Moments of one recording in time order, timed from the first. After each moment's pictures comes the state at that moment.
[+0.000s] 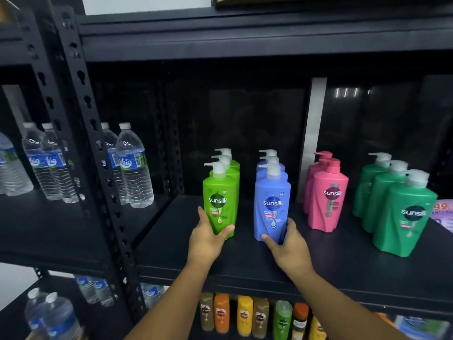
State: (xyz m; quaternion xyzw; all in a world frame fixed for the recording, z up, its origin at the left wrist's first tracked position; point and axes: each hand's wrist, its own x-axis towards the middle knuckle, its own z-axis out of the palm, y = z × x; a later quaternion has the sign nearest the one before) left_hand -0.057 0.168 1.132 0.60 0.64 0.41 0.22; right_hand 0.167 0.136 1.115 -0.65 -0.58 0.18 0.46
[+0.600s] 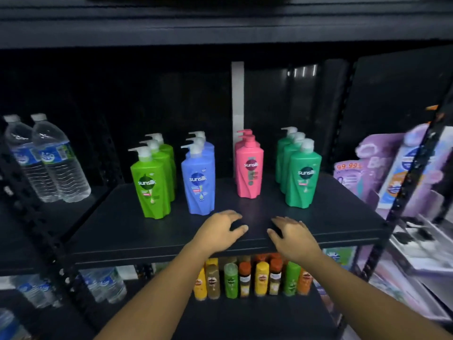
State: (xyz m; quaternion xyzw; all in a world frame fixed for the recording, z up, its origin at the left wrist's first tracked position) left_hand 0.116 0.094 1.137 0.87 0.44 0.17 0.14; right_hand 0.337 0.012 1.118 -0.73 -0.66 0.01 0.19
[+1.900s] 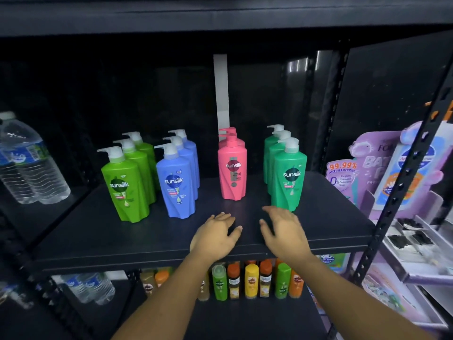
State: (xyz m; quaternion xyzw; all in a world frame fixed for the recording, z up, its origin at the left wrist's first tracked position) left_hand 0.177 0.093 1.118 0.85 0.50 0.16 0.09; right_hand 0.382 0.039 1.103 -0.66 -0.67 -0.10 0.34
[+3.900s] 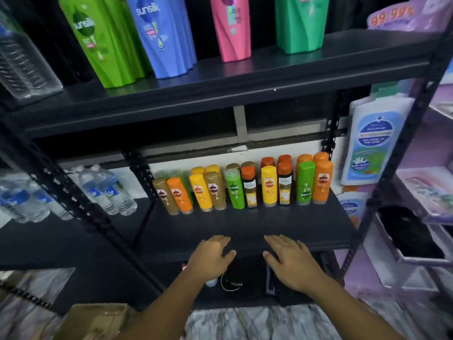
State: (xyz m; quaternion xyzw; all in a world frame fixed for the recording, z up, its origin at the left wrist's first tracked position) left_hand 0.087 -0.039 0.729 0.81 0.56 0.01 0.19; right_hand 0.331 -0.114 0.727 -0.66 -0.71 0.22 0.10
